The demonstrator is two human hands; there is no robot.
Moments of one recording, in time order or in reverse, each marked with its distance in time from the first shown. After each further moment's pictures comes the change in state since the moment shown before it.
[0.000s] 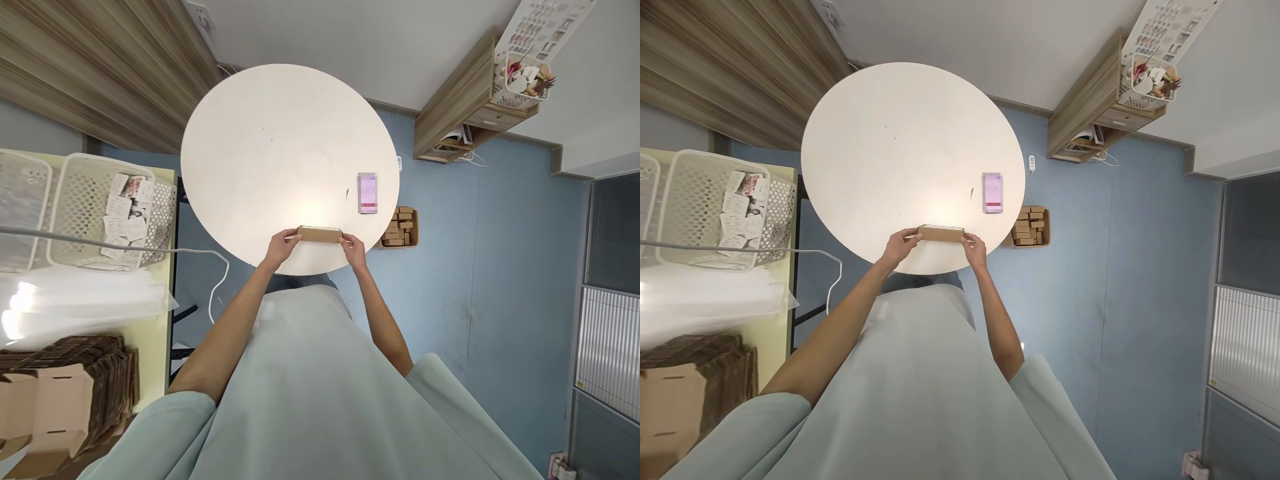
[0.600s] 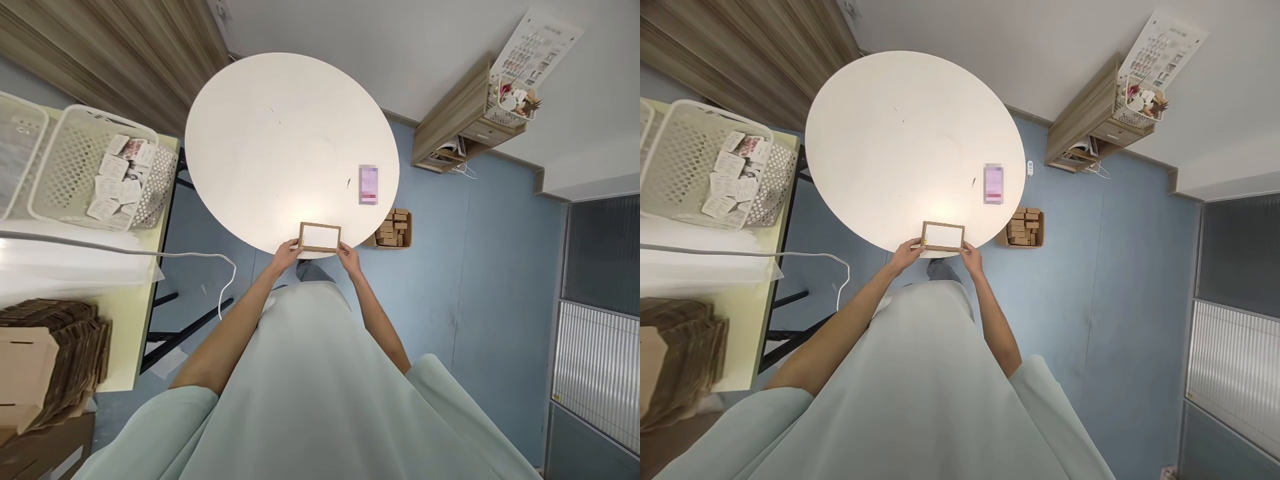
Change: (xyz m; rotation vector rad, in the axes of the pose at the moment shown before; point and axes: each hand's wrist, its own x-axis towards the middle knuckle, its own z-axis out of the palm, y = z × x) left_hand -0.046 -0.074 0.046 -0.062 -0.043 -0.025; right_hand -0.050 0.054 -0.010 0.022 -0.082 0.054
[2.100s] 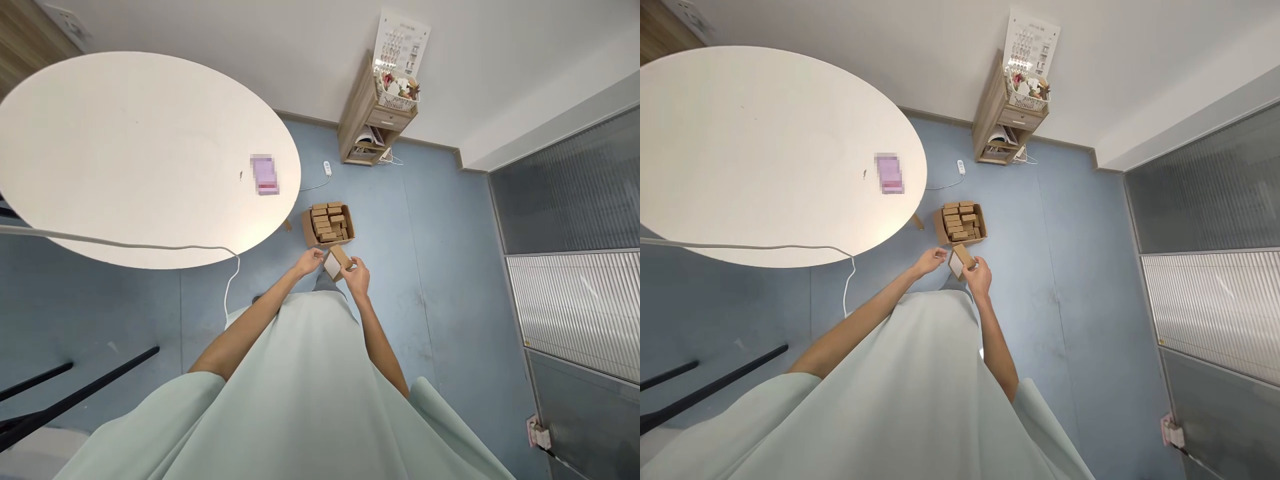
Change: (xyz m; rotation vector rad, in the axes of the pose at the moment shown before) left_hand -0.058 0.099 0.345 0.209 -0.345 0.233; right_hand -0.119 0.063 -0.293 -0.458 0.506 -0.019
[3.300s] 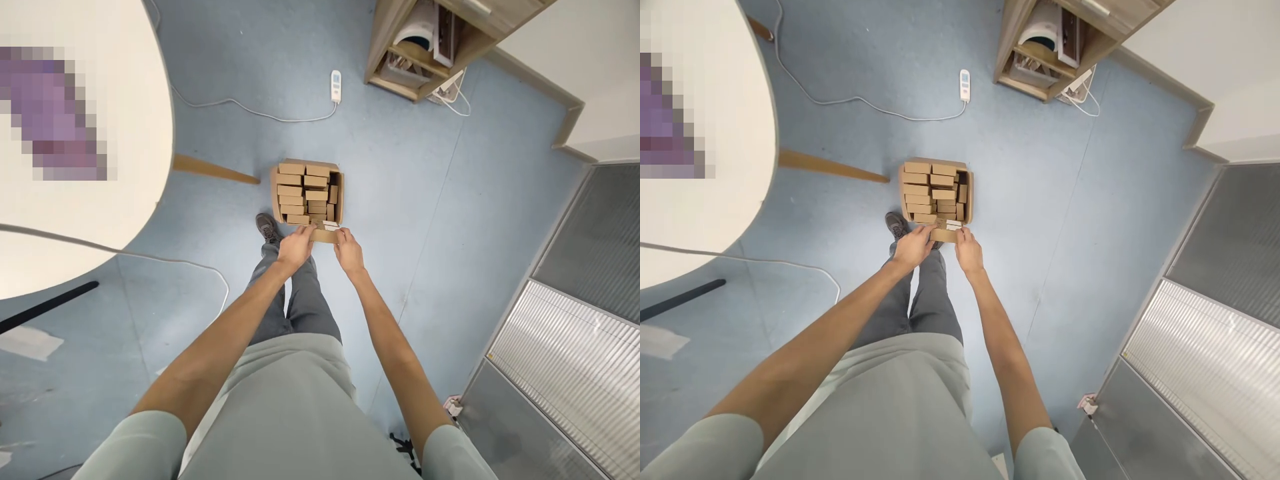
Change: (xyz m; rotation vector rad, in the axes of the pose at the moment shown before) left_hand 0.263 0.046 0.136 0.569 0.052 -0.129; right_hand 0.363 0.120 0.029 -0.459 -0.674 -0.451
